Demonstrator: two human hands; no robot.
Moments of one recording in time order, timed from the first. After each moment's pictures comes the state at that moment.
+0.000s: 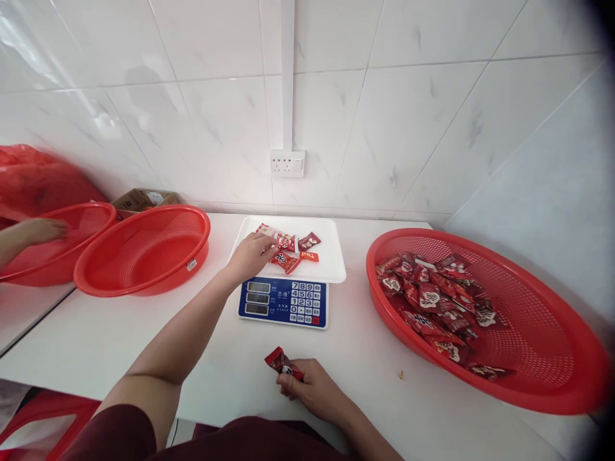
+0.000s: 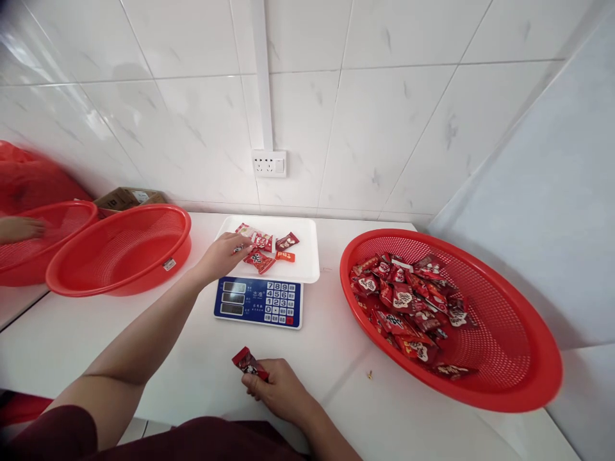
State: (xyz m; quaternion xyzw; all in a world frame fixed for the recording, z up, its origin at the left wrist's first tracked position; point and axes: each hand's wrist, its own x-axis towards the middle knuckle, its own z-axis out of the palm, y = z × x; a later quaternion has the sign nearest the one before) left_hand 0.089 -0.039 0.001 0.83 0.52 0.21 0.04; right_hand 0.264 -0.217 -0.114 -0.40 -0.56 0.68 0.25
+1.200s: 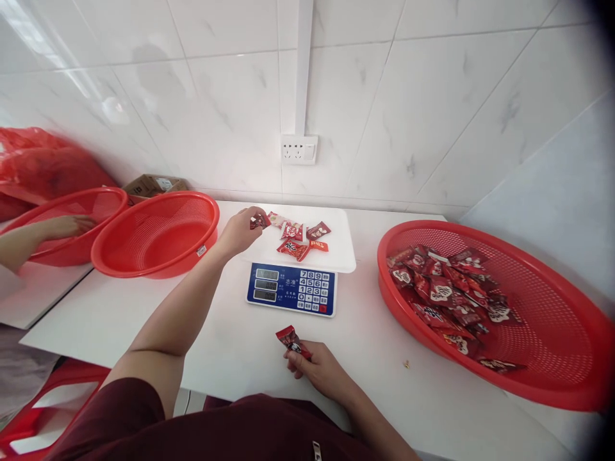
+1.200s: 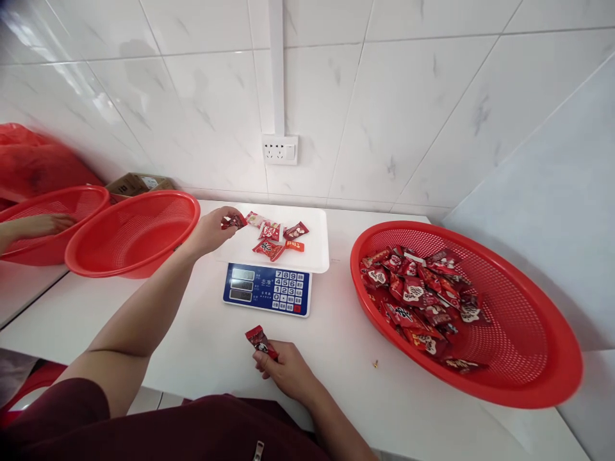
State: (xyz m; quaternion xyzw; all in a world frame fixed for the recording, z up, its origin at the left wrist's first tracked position) left_hand 0.057 -0.034 0.020 0.75 0.59 0.28 0.12; right_hand 0.265 -0.216 -0.111 -0.43 -0.53 0.68 0.27
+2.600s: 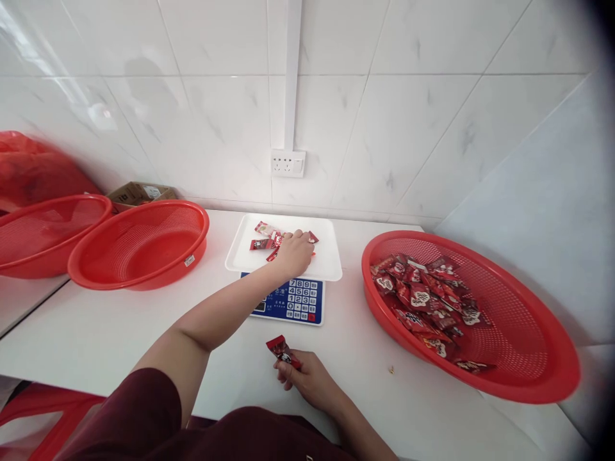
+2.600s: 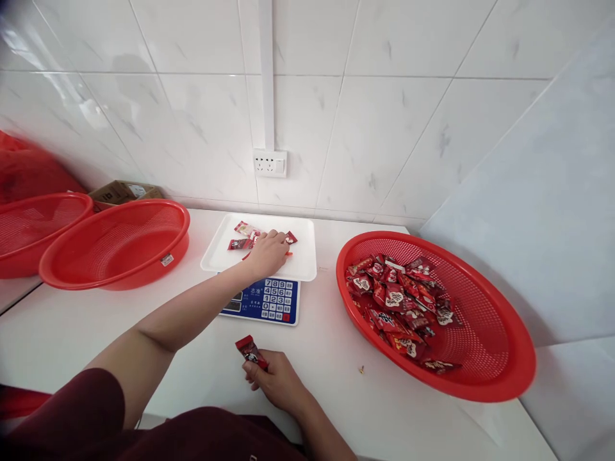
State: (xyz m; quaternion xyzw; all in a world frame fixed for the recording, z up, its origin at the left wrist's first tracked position) left_hand 0.184 -0.033 -0.008 0.88 0.46 0.12 -0.04; right_hand 0.263 -0.215 -0.116 -0.44 -0.54 0.66 0.28
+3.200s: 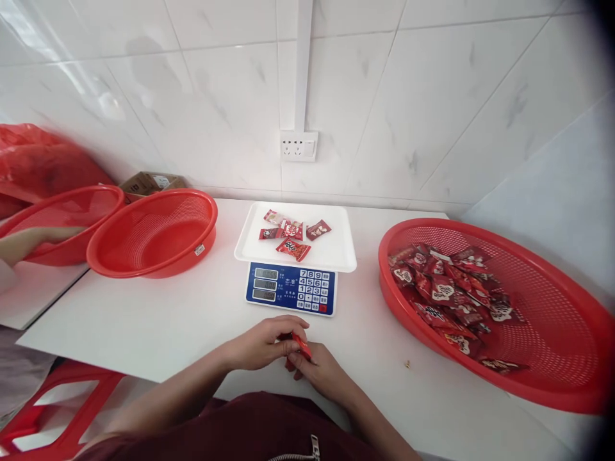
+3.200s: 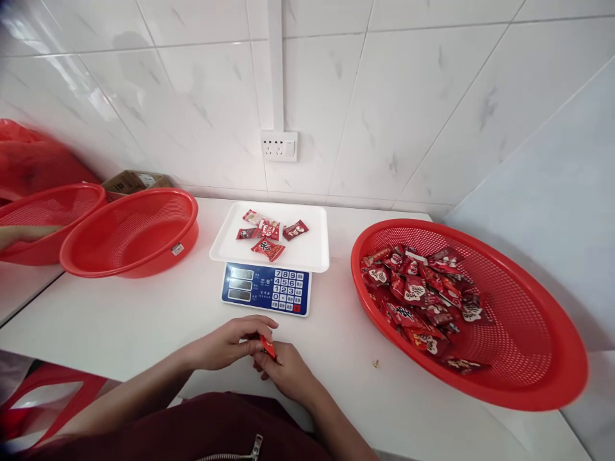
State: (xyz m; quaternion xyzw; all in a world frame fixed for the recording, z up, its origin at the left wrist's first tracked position) left_hand 0.098 -0.181 -0.046 0.78 0.32 0.17 0.50; right_hand 0.264 -0.215 -0.116 -0.40 -0.56 0.67 0.28
